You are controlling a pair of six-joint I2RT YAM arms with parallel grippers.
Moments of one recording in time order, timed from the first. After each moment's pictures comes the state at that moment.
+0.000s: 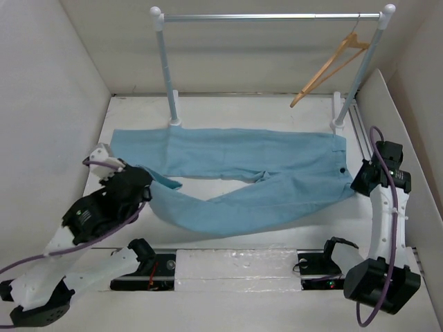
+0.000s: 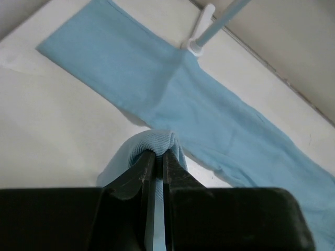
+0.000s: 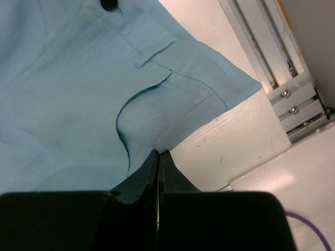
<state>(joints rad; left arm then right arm) -0.84 0.66 1.17 -1.21 -1.00 -1.09 -0.37 0.96 0.95 -0.98 0.15 0.21</state>
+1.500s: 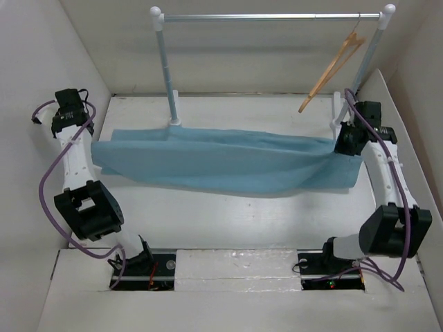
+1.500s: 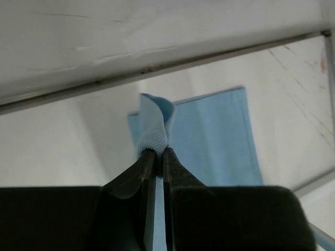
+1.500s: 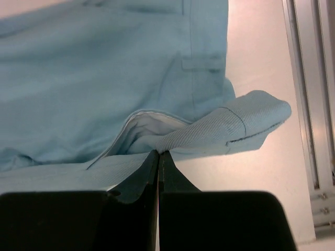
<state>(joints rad) 0.39 1.58 1.57 -0.87 -0.45 -0.84 -0.14 1.34 1.27 -0.85 0.07 0.16</state>
